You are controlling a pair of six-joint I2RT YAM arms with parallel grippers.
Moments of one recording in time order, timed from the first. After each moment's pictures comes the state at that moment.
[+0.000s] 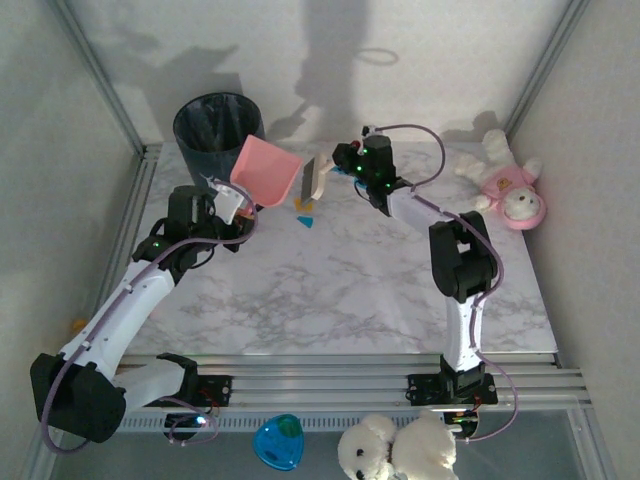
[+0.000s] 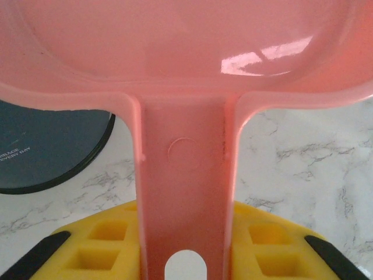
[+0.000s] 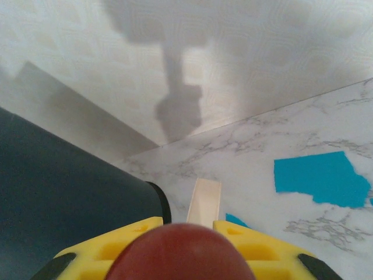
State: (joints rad) left arm -0.24 1.12 0.95 -0.43 0.27 0.13; right arm 0.43 2.06 1.54 0.24 -0.10 0.69
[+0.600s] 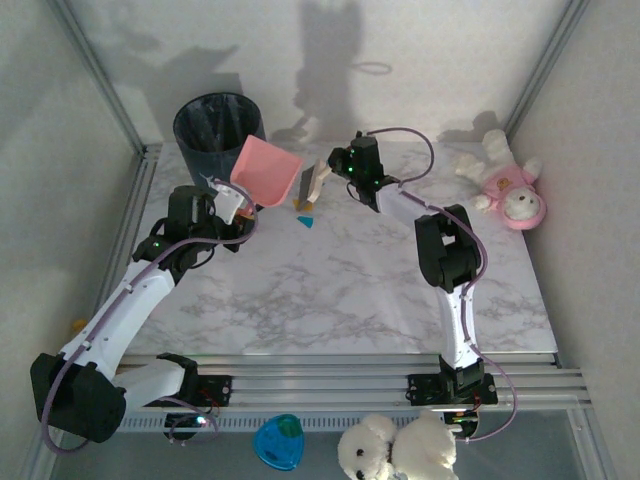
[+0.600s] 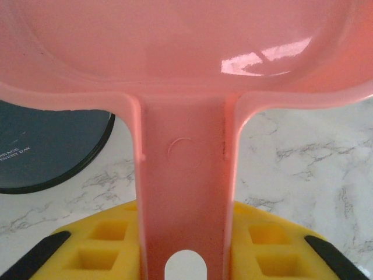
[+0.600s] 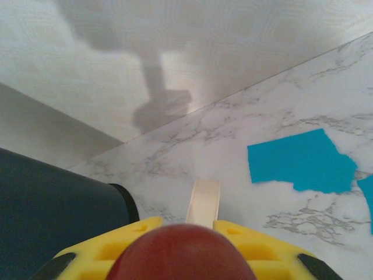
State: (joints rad) left arm -0.24 1.12 0.95 -0.43 0.27 0.13; right arm 0.45 2.18 1.64 0.14 0.00 0.72
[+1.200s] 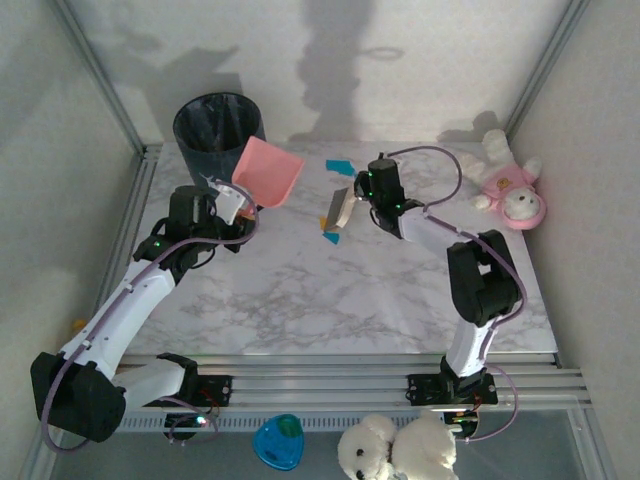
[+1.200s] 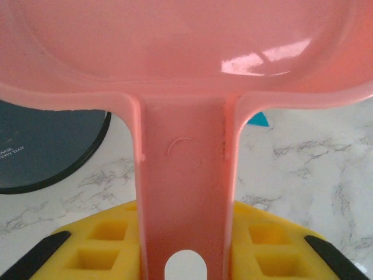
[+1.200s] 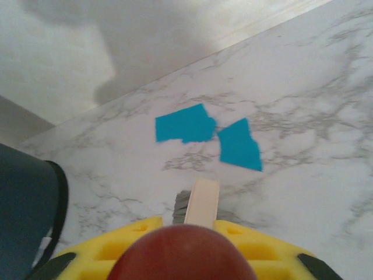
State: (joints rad) left arm -0.25 1.13 0.95 -0.44 0.28 0.13; right arm 0.46 1.80 1.21 0.08 0.21 0.61
